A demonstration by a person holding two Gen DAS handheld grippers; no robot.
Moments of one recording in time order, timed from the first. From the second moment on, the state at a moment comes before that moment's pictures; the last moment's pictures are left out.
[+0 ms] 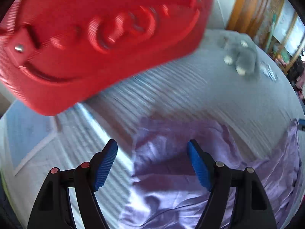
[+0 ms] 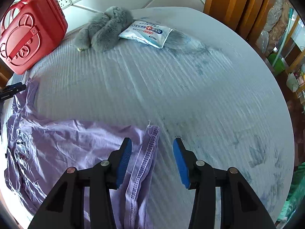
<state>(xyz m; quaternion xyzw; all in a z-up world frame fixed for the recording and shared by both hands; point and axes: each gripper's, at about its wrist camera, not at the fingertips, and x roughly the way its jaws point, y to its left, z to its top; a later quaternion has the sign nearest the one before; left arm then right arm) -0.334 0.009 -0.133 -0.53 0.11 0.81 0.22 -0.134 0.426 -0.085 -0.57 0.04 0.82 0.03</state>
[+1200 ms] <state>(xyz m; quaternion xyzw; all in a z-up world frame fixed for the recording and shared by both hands) -0.301 -0.016 -0.060 -0.48 0.11 0.84 0.24 -0.080 0.408 -0.031 -0.46 -0.02 0.89 -0.03</state>
